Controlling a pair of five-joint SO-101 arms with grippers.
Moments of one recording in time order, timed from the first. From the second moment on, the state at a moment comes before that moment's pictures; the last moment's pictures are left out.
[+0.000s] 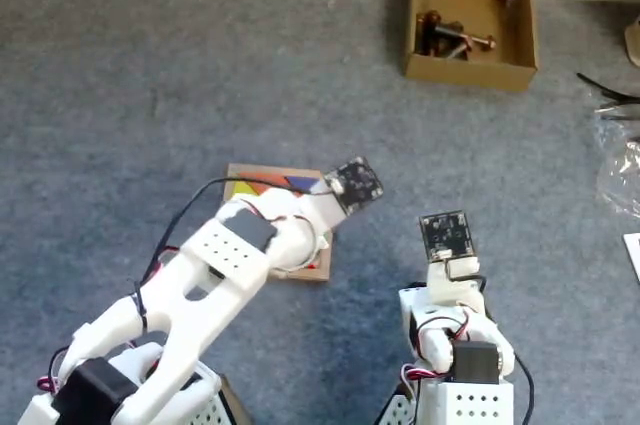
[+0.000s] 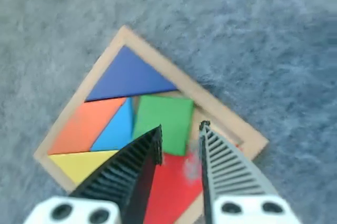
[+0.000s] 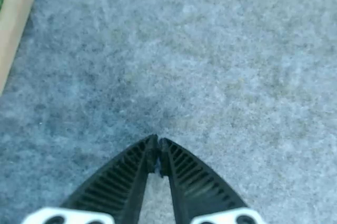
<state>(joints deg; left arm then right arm) 27.9 -23.8 51.6 43.6 -20.0 -3.2 -104.4 95.7 72.6 13.7</state>
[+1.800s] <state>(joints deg) 30.6 -23.8 58.5 35.7 -20.0 -3.2 -104.4 95.7 72.6 13.7</state>
